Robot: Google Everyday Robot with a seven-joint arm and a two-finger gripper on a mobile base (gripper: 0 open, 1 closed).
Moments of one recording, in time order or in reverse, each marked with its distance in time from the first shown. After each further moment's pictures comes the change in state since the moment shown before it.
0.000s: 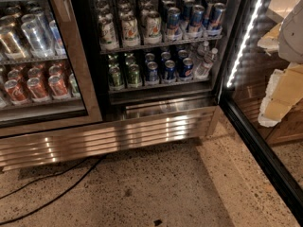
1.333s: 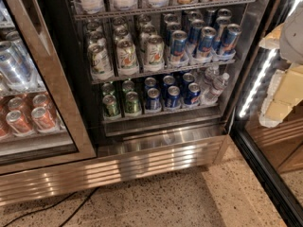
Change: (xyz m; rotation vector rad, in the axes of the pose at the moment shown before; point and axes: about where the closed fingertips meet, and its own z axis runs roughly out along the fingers) arm 0.000 0.000 0.000 0.000 0.000 0.000
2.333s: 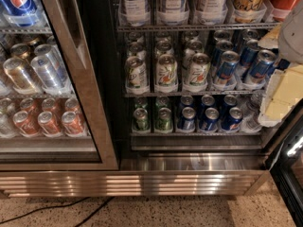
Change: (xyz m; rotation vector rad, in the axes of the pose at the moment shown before) arm 0.000 0.000 0.000 0.000 0.000 0.000
